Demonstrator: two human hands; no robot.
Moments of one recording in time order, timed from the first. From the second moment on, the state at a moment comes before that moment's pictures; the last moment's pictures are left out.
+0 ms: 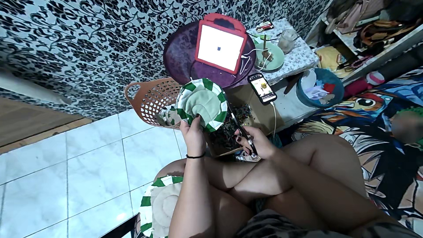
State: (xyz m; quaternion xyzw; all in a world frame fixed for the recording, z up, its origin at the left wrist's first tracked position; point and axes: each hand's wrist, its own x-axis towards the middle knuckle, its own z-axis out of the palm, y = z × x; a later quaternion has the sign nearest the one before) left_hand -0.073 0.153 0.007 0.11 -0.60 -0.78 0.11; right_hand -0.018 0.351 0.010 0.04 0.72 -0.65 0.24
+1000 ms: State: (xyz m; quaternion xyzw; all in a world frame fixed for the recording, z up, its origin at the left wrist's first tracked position) left_hand -0.079 0.145 0.001 0.15 -0.63 -0.75 0.15; right_hand -0.012 0.347 0.014 0.06 0.74 -0.64 0.20
